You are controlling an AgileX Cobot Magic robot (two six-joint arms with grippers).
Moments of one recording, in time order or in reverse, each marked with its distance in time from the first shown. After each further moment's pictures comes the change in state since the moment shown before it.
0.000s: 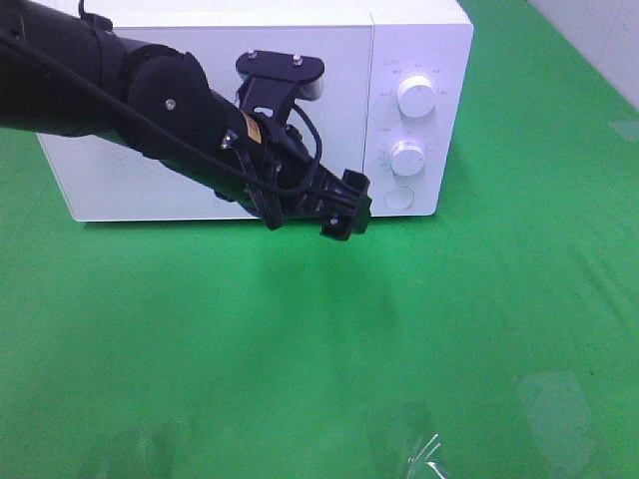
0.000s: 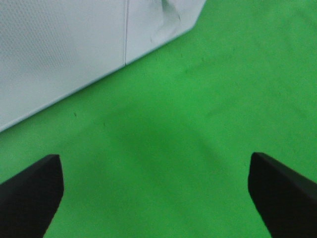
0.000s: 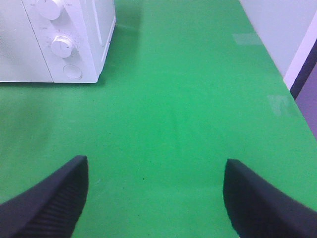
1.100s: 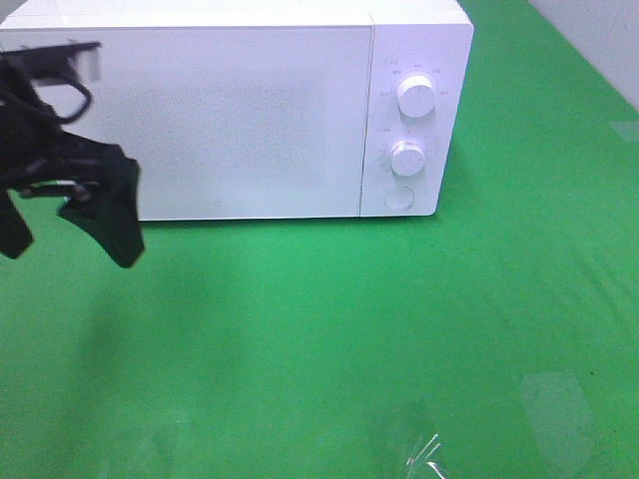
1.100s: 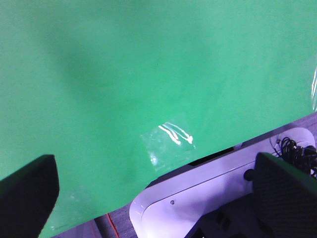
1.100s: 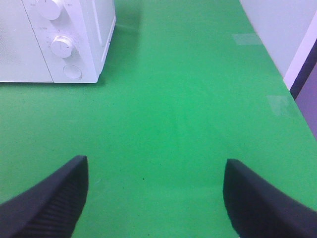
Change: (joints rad) left arm 0.391 -0.306 -0.002 -0.059 0.900 0.032; right arm 0.000 0.000 0.000 0.000 0.000 0.000
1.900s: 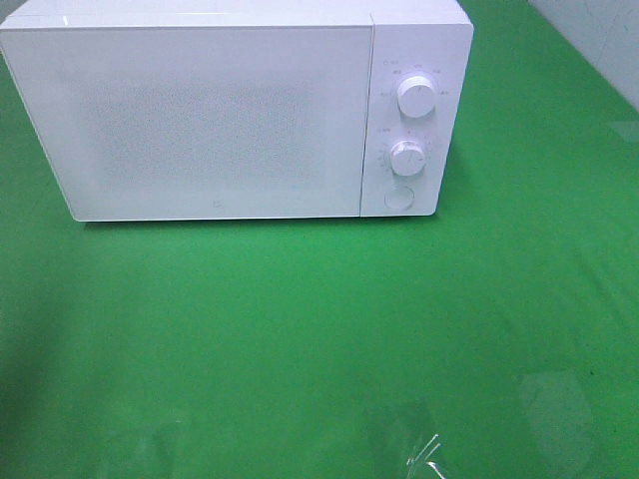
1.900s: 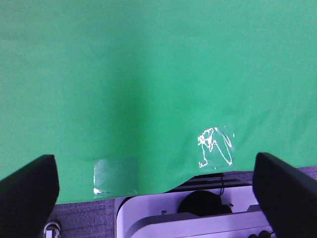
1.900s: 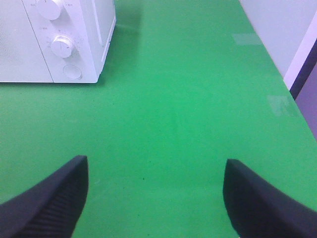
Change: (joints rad) left arm 0.464 -0.592 0.347 -0.062 -0.035 0.127; right arm 0.000 0.000 0.000 0.000 0.000 0.000
